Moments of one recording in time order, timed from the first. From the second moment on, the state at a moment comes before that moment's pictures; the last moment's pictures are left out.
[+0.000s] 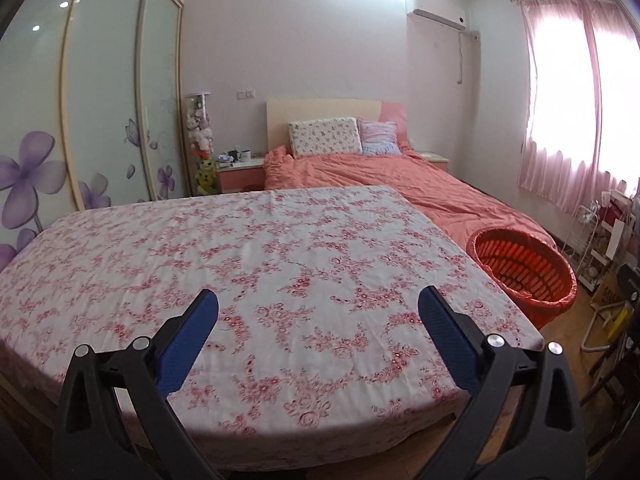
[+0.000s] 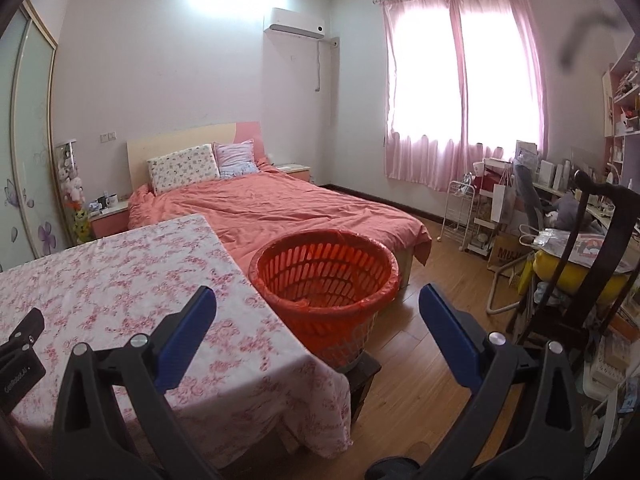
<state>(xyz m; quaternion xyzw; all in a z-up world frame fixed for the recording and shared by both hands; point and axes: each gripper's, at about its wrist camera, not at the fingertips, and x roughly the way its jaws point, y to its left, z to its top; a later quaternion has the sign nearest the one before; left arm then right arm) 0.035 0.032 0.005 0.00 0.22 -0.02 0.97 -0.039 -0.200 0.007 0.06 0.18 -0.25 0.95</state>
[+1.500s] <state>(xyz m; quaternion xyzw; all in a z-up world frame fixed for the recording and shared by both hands) 0.016 0.034 0.005 -0.01 0.26 -0.03 0.96 -0.041 -0.184 -0.001 0.06 0.24 -0.25 0.94</state>
